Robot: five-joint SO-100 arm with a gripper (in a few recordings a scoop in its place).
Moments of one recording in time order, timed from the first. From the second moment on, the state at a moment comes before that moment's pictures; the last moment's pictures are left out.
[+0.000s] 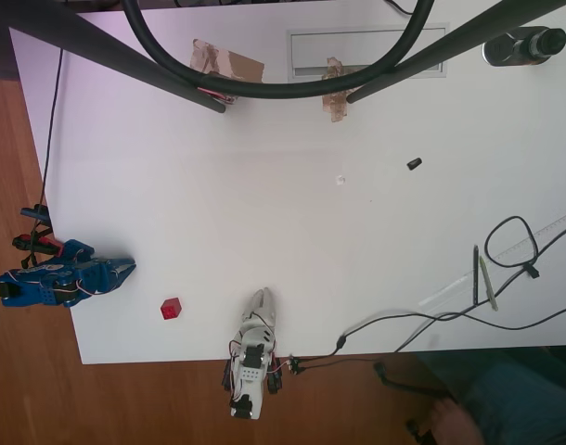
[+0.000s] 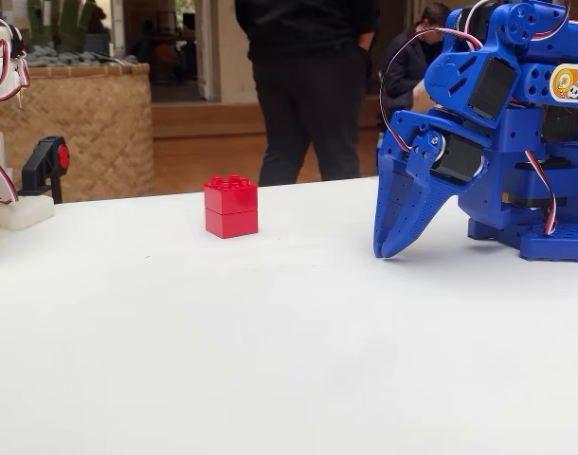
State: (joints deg) arm -1.9 189.5 182.6 69.1 -88.5
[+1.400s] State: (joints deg) arm -2.5 189.5 182.6 69.1 -86.2
